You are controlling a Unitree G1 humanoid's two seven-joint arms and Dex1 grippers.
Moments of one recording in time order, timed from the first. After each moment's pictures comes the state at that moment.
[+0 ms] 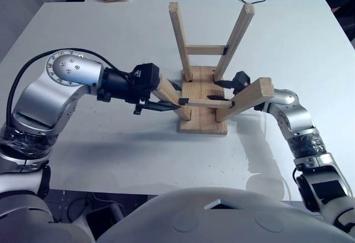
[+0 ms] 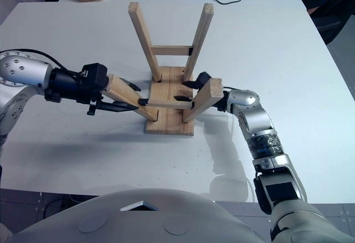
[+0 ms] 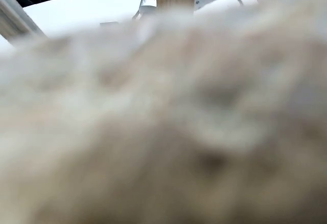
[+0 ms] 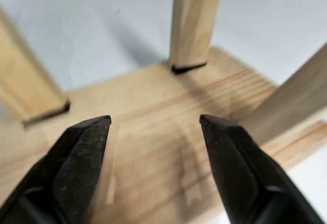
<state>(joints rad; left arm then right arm) -0.42 0.91 -0.22 -0.43 -0.54 0.58 -1.15 -0.29 -0.43 0.12 0.18 0.32 0.24 0.92</state>
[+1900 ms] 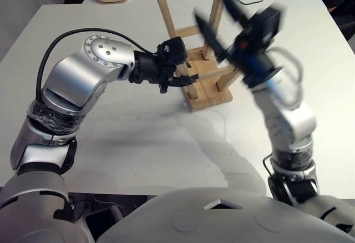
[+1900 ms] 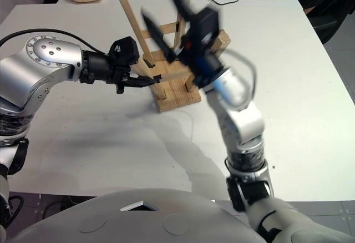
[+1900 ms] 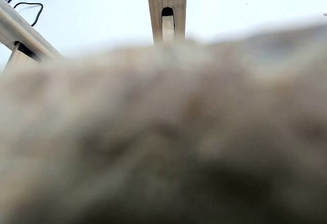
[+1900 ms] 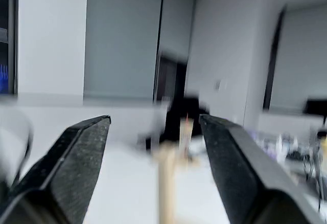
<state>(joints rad) -0.69 0.77 -0.35 -0.44 -0.48 1.00 -0.88 -0.41 -0.18 0.00 -0.55 0.53 0.37 0.26</state>
